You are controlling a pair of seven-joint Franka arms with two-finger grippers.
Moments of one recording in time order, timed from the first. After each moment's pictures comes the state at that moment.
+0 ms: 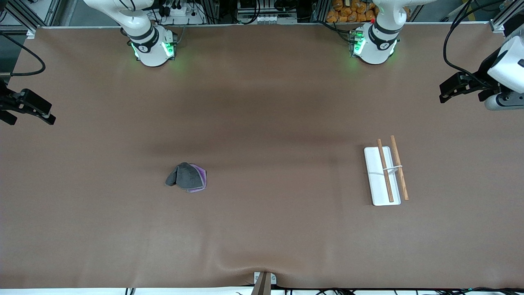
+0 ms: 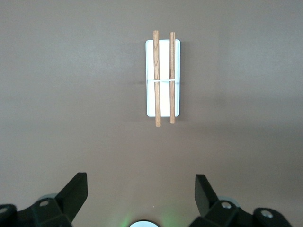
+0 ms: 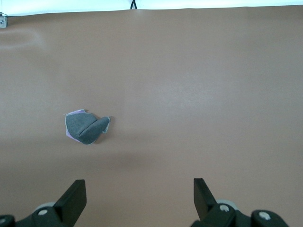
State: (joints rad) left arm 0.07 -0.01 -0.17 -1.53 0.03 1.47 -0.12; right arm 0.01 0.03 -0.03 -1.47 0.01 1.62 -0.01
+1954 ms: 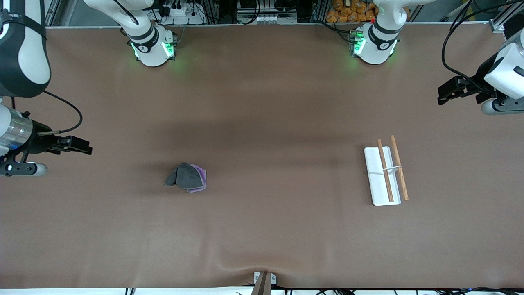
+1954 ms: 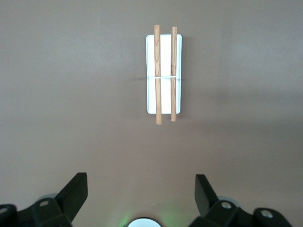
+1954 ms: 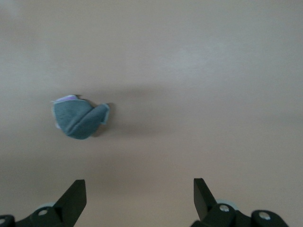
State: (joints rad) left arm 0.07 0.00 -0.17 -1.54 0.03 1.47 -0.12; right arm 0.01 0.26 -0.04 -1.49 0.10 1.67 0.00
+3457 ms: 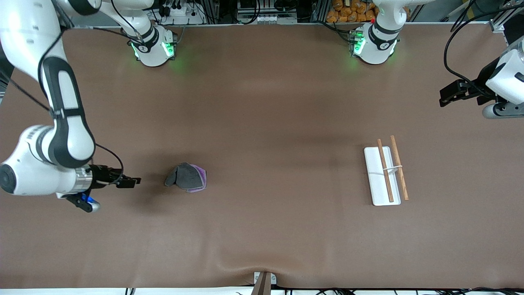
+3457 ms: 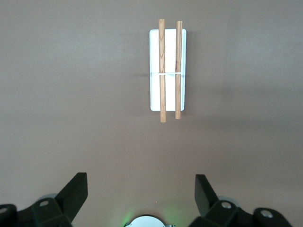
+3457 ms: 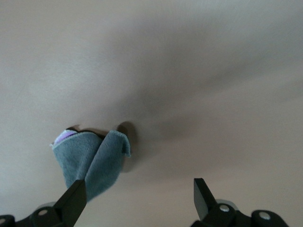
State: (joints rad) left arm 0.09 0.01 -0.17 -1.55 0.03 1.47 -0.10; right arm -0.03 0.65 -0.04 -1.50 0.43 1.83 0.22
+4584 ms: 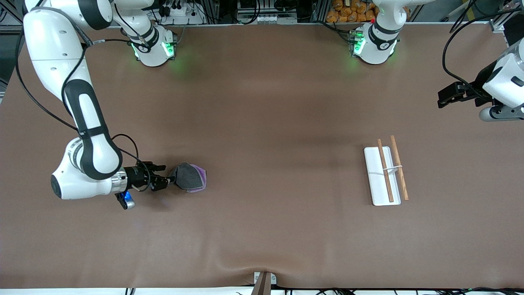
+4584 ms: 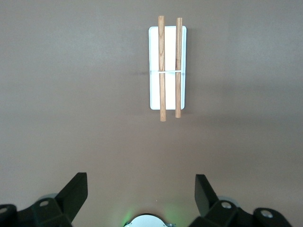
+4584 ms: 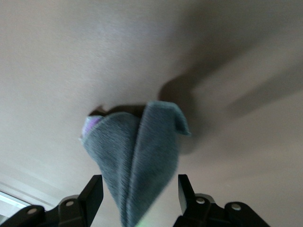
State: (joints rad) left arm 0.09 0.02 -0.17 -1.56 0.03 1.47 -0.10; right arm 0.06 0.74 -0.02 -1.54 0.69 1.89 0.41
